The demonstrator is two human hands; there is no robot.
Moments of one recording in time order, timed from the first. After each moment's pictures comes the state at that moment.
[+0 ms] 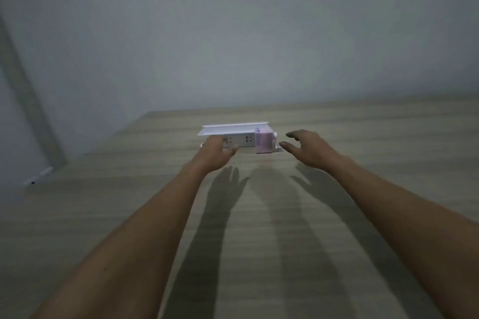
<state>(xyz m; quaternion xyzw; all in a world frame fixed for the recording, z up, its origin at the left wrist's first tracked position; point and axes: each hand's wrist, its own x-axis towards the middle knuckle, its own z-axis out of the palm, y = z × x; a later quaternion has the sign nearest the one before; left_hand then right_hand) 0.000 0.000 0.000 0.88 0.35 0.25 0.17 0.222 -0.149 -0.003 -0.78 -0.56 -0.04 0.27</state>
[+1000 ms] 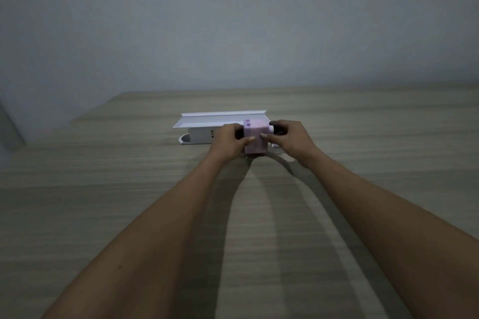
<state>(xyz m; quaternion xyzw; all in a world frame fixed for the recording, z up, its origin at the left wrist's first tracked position) 0.129 0.101 -0.058 0.83 0.31 0.31 0.35 0.286 -0.011 -0.060 -0.70 -0.47 0.13 0.53</state>
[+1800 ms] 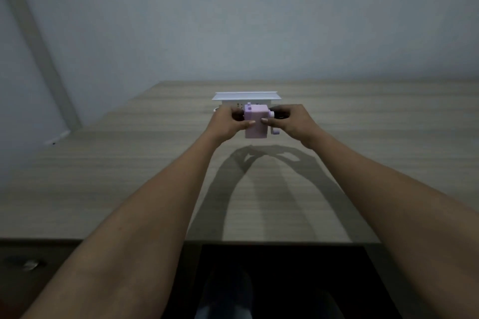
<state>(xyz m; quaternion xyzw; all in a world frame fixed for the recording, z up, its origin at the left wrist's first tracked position) -0.049 -0.064 -0.014 0.81 0.28 0.34 0.38 0.130 -0.174 -0.017 -0.63 -0.52 0.16 0.55</state>
